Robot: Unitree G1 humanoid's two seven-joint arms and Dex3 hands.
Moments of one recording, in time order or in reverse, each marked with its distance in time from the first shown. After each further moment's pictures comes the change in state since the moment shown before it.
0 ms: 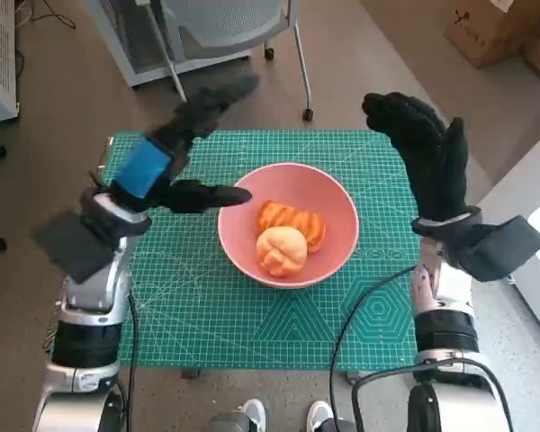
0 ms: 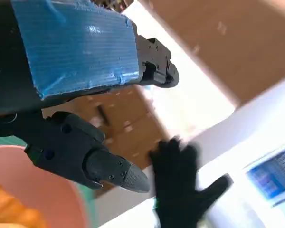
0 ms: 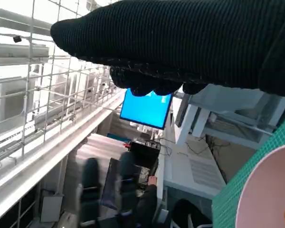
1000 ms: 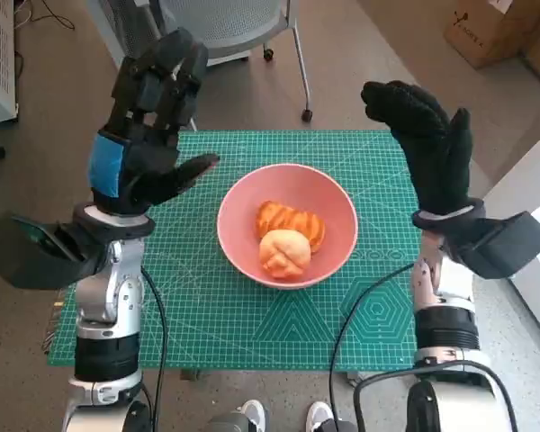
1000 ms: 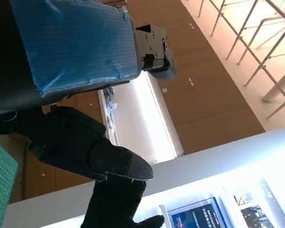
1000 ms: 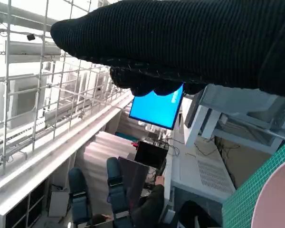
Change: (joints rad) left arm 0.015 -0.121 0.079 -0.011 -0.133 0.033 0.053; right arm -0.020 0.001 0.005 -0.042 0.008 0.018 -0.003
